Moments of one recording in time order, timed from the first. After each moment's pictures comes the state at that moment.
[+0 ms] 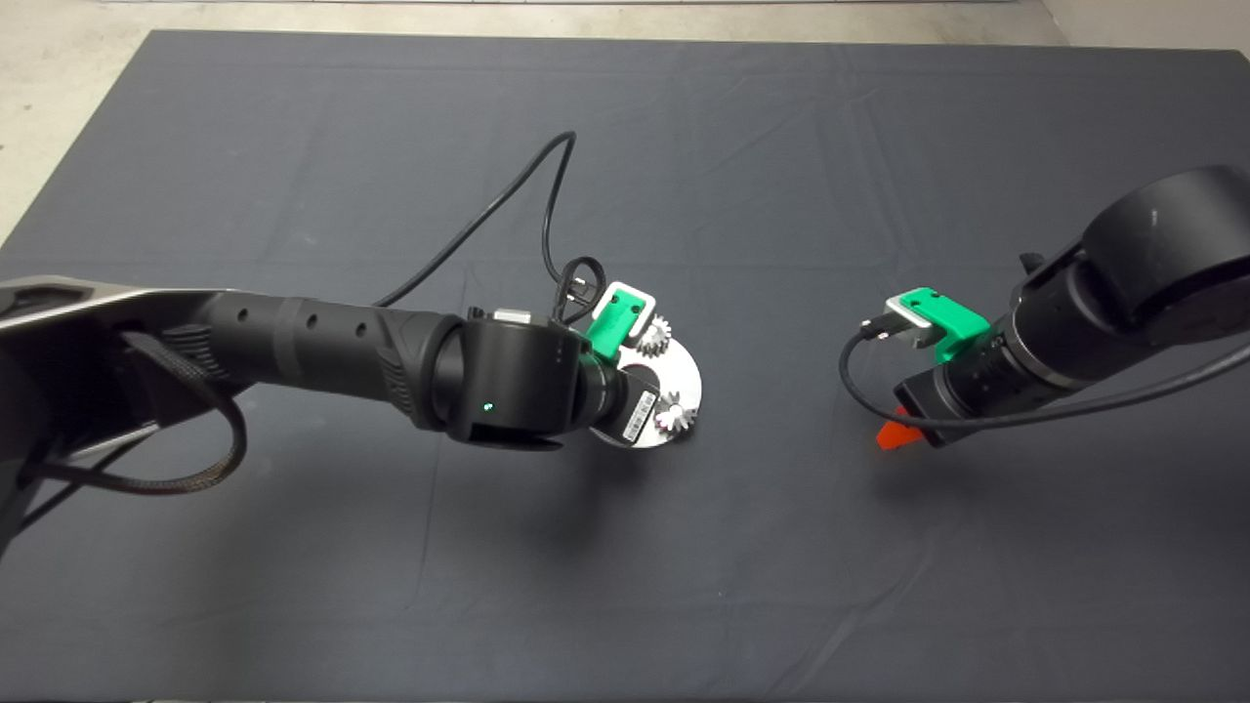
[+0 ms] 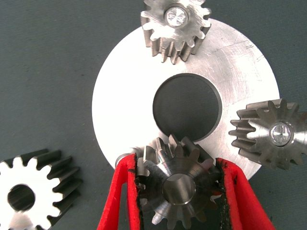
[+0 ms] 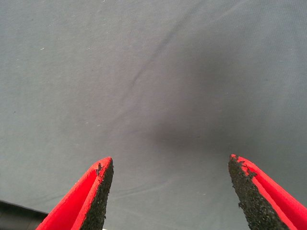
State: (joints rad) left arm -0.21 2.70 -0.87 0.96 1.52 -1.27; right arm 0.40 2.27 -0.74 -0.26 -1.53 1.22
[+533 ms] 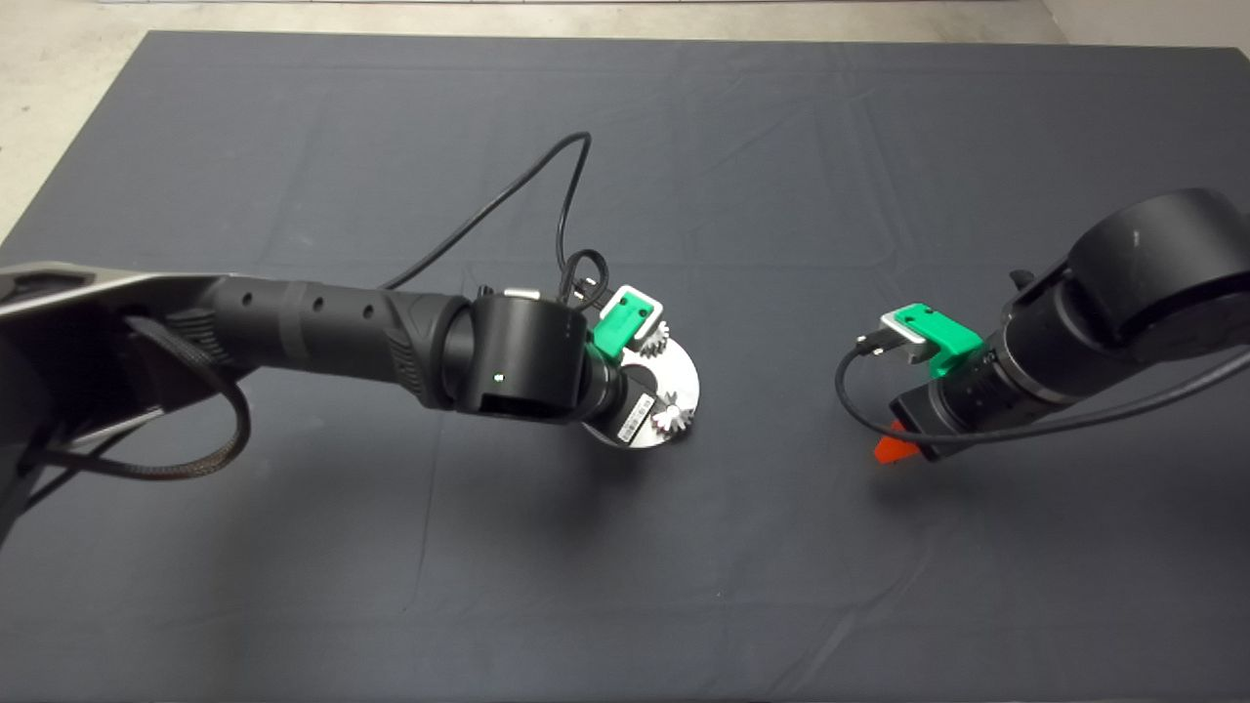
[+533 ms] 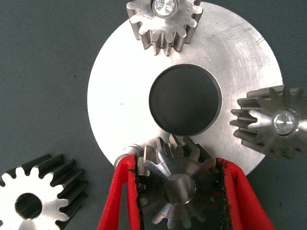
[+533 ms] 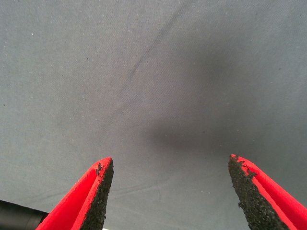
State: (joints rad) left arm -0.25 2.70 -0.90 0.86 1.51 -1.17; right arm 0.36 2.28 -0.73 -0.27 -1.53 1.22
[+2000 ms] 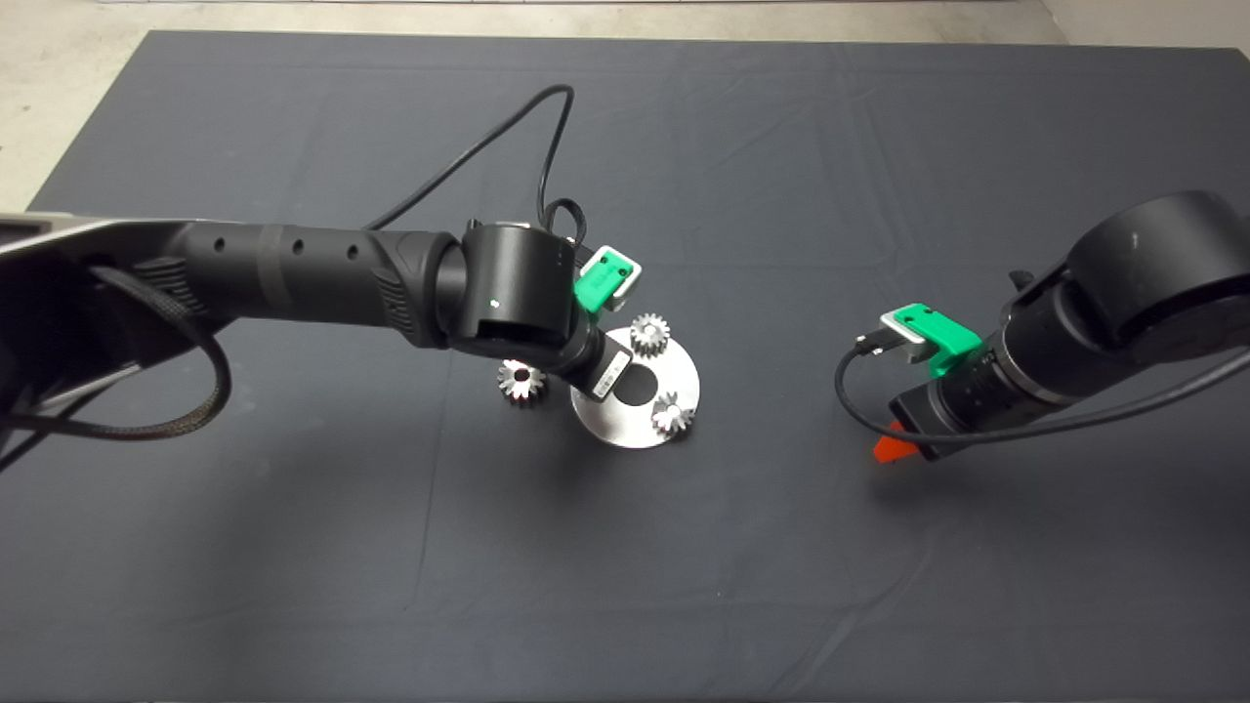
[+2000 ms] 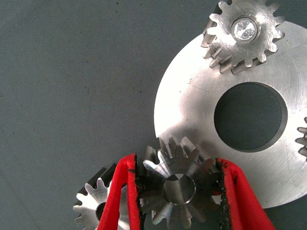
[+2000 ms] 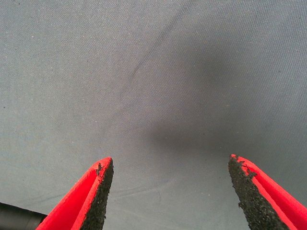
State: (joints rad) left arm -0.31 2.70 -0.98 0.79 1.53 -1.09; right arm 0.36 2.27 -0.73 -0.28 -1.53 1.22
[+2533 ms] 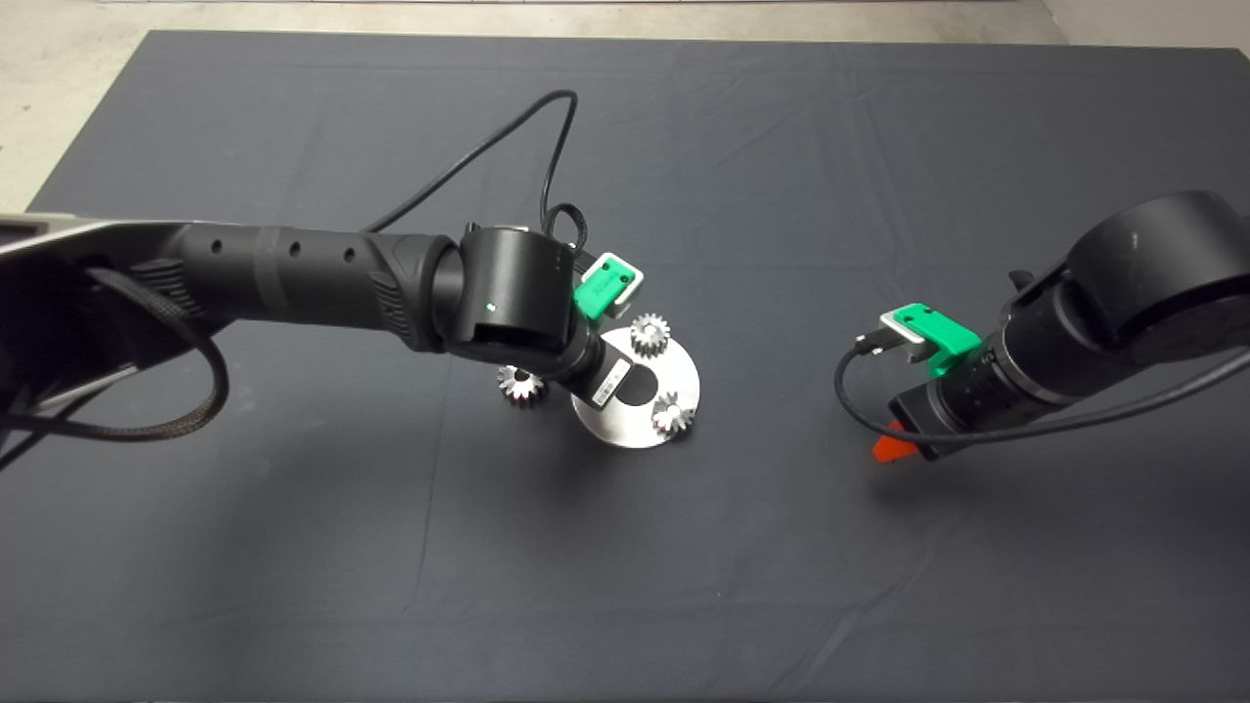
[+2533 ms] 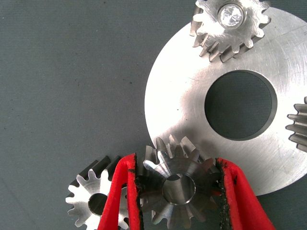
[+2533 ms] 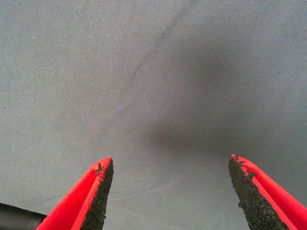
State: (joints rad) left arm -0.31 2.69 -0.96 0.77 1.53 -1.08; right arm 0.36 2.27 -0.73 -0.28 -1.53 1.22
